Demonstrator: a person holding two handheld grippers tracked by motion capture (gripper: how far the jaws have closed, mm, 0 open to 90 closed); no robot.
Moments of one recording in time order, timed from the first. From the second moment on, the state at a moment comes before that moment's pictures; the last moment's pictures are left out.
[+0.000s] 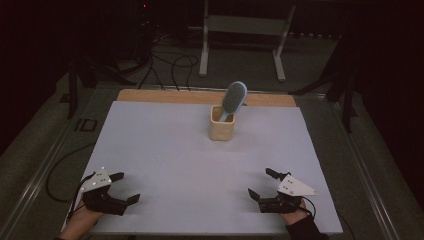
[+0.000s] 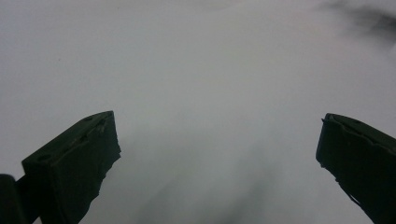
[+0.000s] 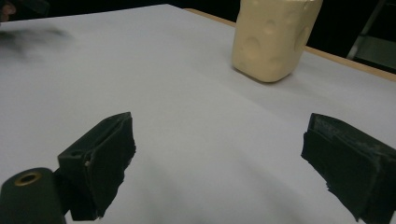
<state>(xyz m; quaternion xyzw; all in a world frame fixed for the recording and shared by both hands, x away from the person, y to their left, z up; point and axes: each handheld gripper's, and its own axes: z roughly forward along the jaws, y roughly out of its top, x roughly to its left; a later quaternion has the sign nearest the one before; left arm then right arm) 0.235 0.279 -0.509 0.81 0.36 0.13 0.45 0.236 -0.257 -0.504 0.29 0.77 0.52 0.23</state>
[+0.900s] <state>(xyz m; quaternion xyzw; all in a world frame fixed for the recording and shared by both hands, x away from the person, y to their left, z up) 0.233 0.285 -0.515 0.79 0.38 0.17 0.44 0.237 -0.255 -0.505 0.29 0.77 0.52 0.23</state>
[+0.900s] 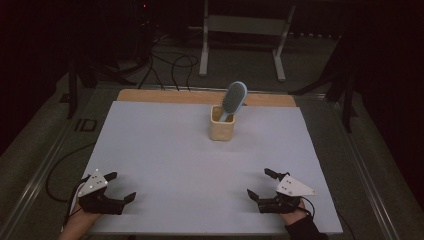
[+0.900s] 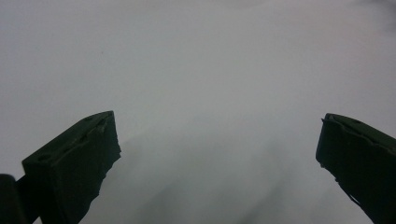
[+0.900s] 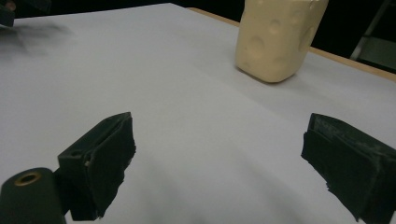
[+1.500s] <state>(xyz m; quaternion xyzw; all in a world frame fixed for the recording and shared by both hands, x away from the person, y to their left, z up) 0.231 0.281 -0.513 0.80 0.36 0.17 0.44 0.237 -0.255 -0.506 0.29 0.77 0.51 0.23</state>
